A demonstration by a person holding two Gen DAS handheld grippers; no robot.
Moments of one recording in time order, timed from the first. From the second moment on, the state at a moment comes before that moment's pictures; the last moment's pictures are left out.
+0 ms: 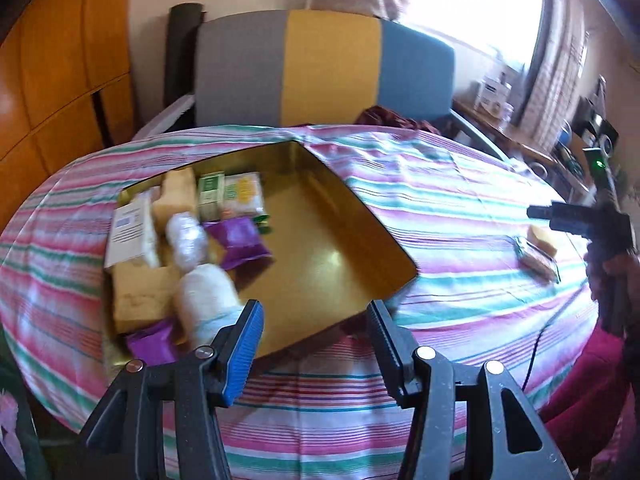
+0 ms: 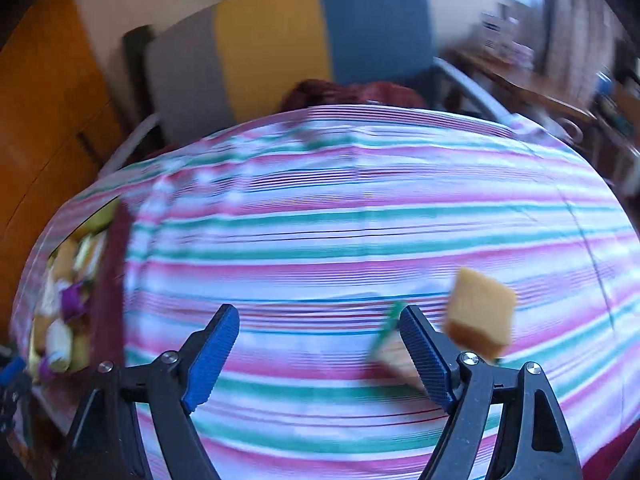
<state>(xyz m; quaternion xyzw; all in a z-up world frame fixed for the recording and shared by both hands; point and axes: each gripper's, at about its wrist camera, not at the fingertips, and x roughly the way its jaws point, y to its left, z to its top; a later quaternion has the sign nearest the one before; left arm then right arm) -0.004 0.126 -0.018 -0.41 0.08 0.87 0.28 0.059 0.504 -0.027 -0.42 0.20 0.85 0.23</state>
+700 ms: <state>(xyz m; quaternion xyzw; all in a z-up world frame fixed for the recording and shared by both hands) 0.016 0.191 -0.022 -0.41 0.11 0.84 0.35 0.087 0.582 -0.089 -0.45 0.41 0.74 0.30</state>
